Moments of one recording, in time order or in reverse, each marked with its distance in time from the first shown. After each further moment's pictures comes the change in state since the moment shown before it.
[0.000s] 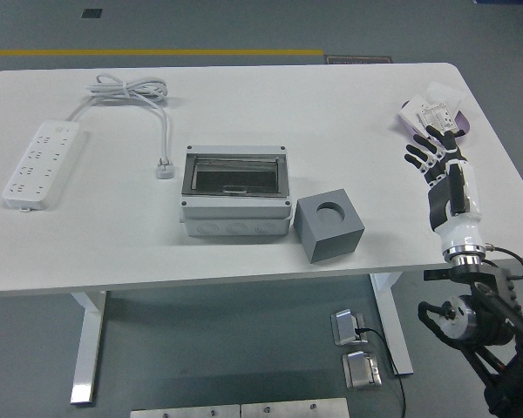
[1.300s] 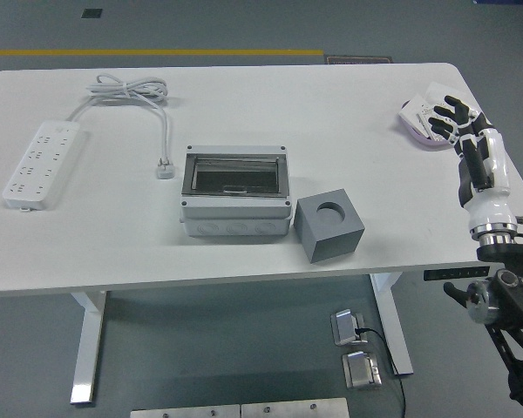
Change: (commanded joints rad) left arm 0.017 -0.018 0.003 0.000 -0.029 0.007 0.000; right arm -0.027 -0.010 0.164 0.126 -0.294 -0.034 -0.146
